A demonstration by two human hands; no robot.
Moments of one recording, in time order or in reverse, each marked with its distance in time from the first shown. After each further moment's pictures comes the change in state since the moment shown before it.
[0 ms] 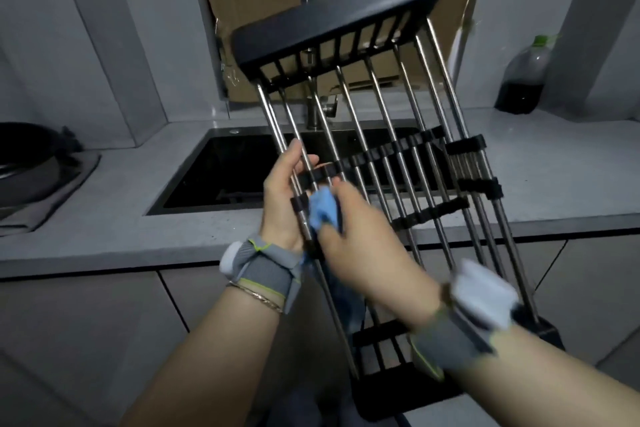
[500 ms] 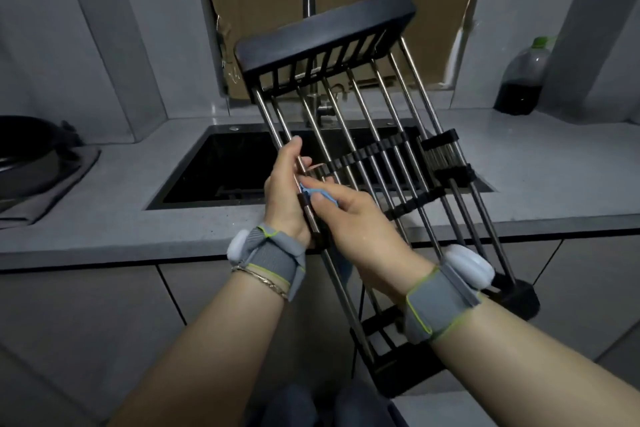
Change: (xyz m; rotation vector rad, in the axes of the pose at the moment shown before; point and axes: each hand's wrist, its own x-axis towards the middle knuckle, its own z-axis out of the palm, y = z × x) left_hand 0.013 -0.009 -0.001 0.086 0.236 0.025; right_hand 0.017 0.017 0.012 0.575 -0.070 0.090
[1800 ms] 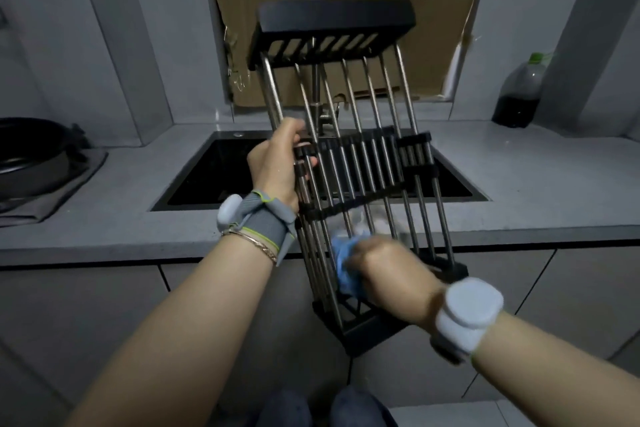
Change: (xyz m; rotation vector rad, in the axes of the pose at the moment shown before) left_hand 0.003 0.038 0.013 0.153 0.057 0.168; right_hand -0.018 0.049 -0.051 -1.235 -0.292 -0.303
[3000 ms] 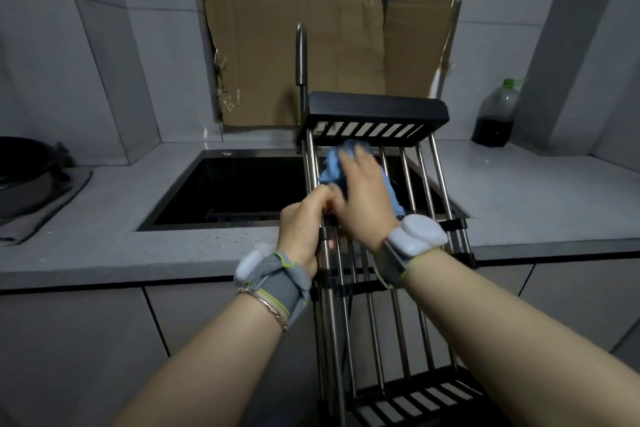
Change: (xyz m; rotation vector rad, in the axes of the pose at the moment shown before) left_hand -0.038 -0.038 0.008 0.067 -0.183 -0.173; right_hand 0.071 0.007 -0.049 0.130 0.503 0.307
